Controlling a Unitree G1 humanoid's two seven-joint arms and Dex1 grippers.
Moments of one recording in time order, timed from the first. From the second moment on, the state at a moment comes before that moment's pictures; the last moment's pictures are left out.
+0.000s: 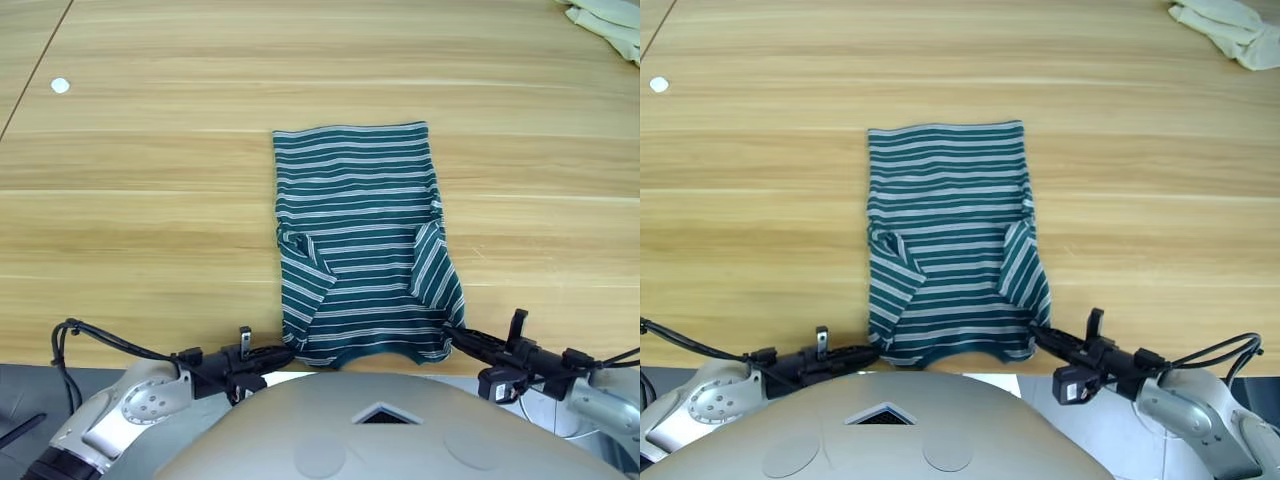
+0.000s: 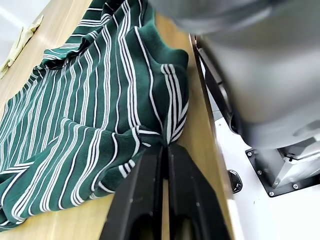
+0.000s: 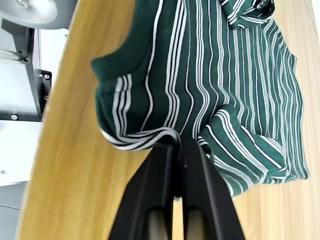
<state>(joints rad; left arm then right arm) 0.66 0.89 -0.31 -0.27 0.38 -0.69 -0.56 0.87 -0.91 -0.13 -0.30 -0.42 -0.76 0.50</state>
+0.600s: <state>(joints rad) 0.34 0.66 -0.17 -0.20 0.24 -0.57 -0.44 0.48 -0.80 -0.08 -0.26 -0.14 -0.63 0.51</state>
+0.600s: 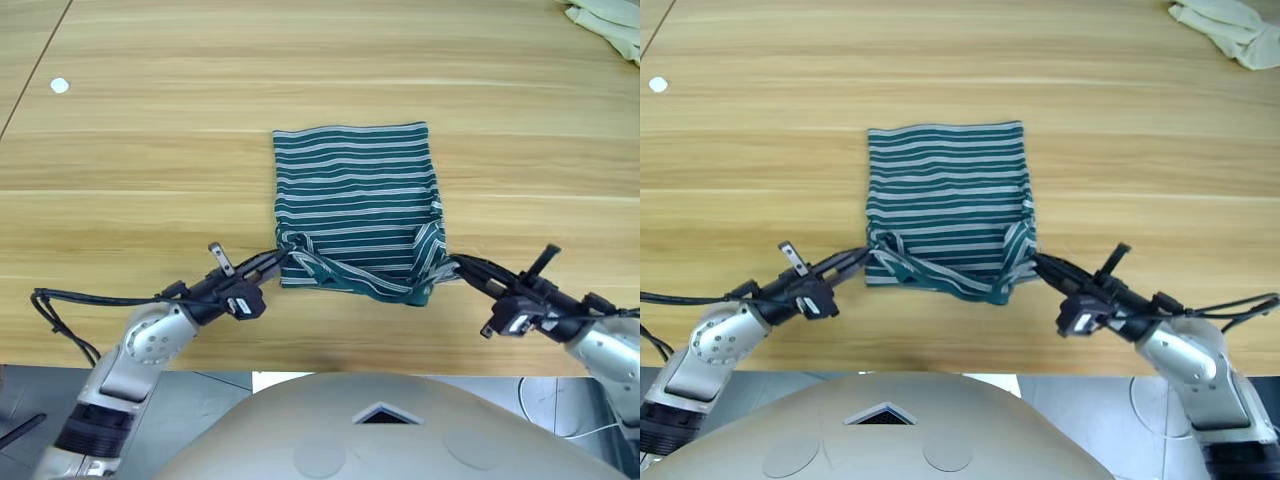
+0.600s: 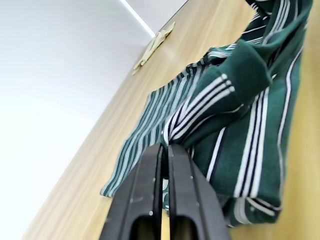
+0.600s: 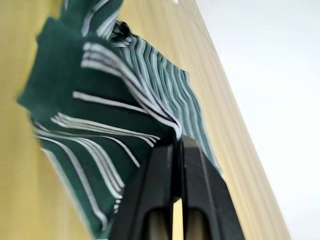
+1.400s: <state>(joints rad) -0.44 0.38 -0.21 0.77 0.33 -0.62 -0.23 -0.47 -0.51 0.18 0.72 -0.47 -0.55 0.11</state>
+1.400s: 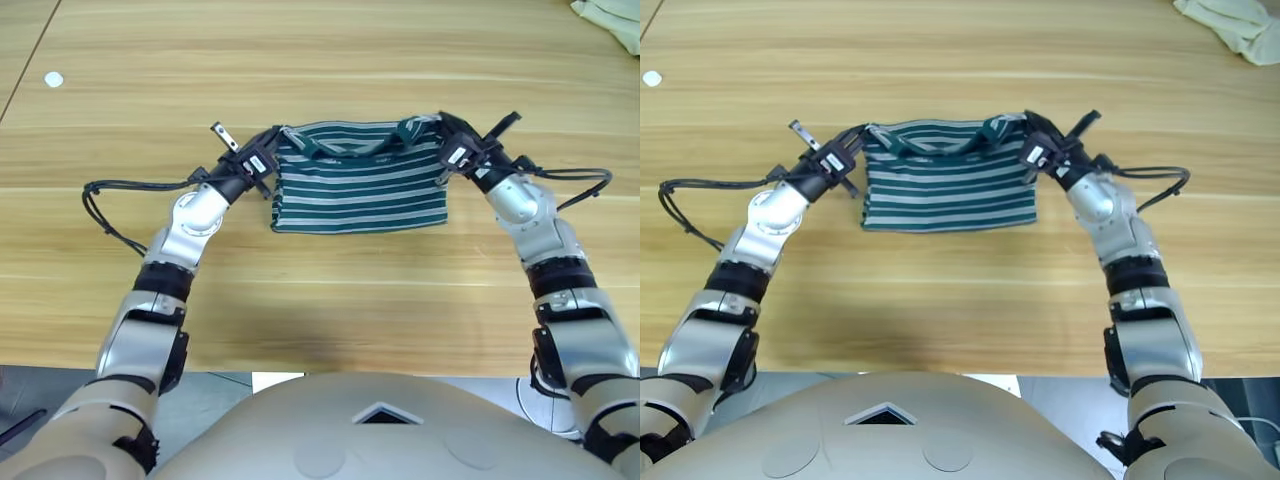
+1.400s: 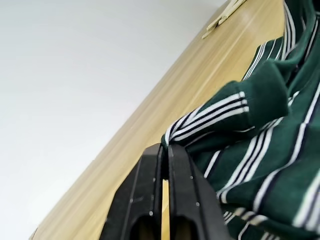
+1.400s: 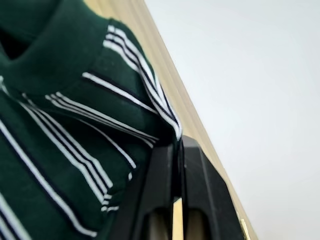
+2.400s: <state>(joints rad) -0.58 0.34 -0.07 1.26 0.27 -0.56 0.10 -0.50 -0.29 0.63 0.68 -0.80 -0.53 0.00</state>
